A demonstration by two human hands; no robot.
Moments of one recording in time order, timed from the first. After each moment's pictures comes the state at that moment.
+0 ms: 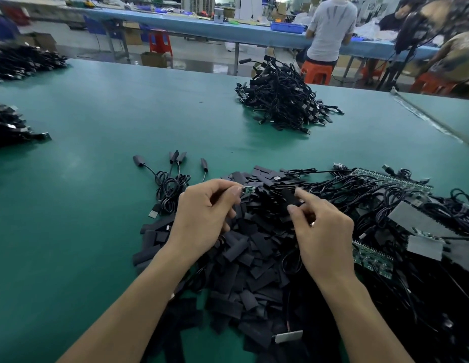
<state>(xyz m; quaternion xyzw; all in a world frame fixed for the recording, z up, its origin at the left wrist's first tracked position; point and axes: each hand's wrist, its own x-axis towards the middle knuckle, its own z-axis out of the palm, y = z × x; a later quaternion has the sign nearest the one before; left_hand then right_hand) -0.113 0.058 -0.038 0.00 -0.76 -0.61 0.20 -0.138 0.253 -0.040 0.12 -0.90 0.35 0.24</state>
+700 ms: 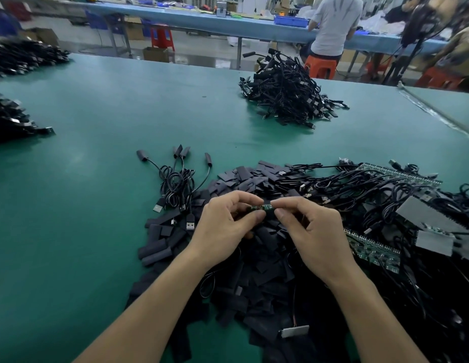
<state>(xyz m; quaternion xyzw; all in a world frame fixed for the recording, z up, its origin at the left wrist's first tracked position) -0.112 0.074 -0.064 -0.01 -0.74 -0.66 0.09 -0.140 0.253 -0.048 0.25 -0.84 0.47 0.13</state>
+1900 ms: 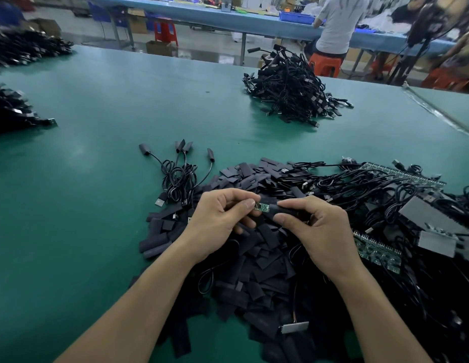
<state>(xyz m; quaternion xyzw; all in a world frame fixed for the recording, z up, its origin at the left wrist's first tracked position) -0.109 0.063 -0.059 -0.01 -0.70 -0.71 0.06 -0.144 0.260 -0.051 0.23 -0.83 0.51 0.10</state>
